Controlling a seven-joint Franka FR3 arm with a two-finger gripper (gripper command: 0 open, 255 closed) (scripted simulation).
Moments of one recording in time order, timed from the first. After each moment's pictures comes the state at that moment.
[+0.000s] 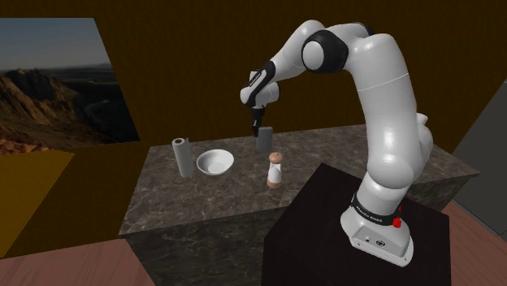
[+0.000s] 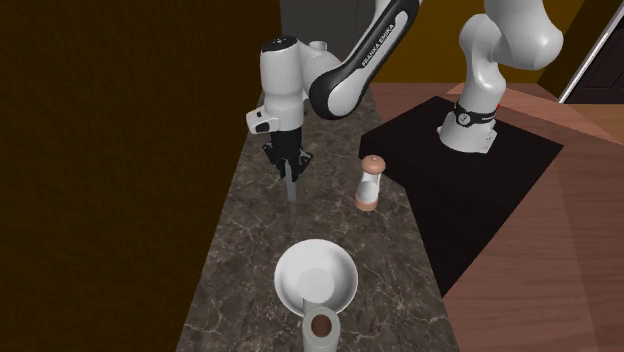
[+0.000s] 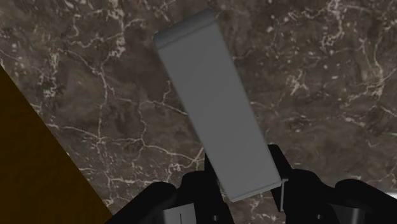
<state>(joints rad) -0.12 0.58 -0.20 -1.84 0.17 2.41 -0.83</state>
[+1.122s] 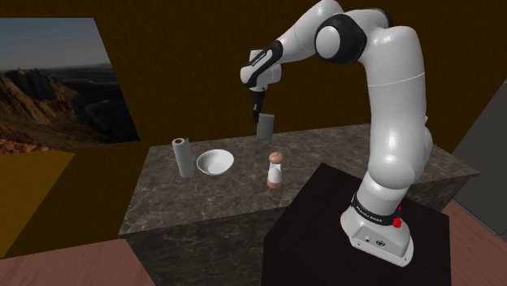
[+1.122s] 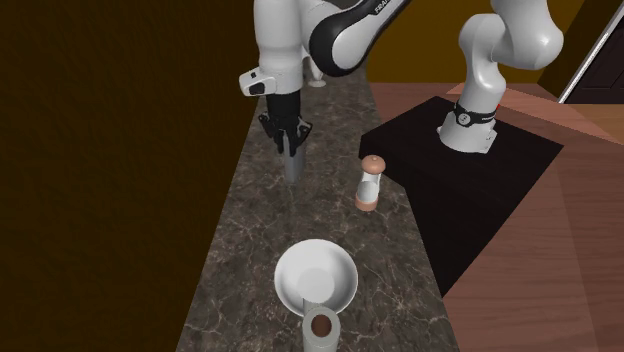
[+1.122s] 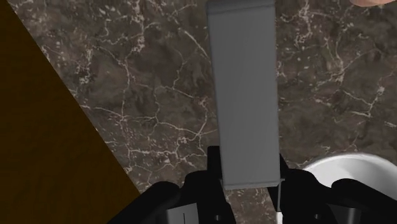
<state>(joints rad) -0.10 0.43 -0.23 -1.82 0.13 2.24 -0.81</state>
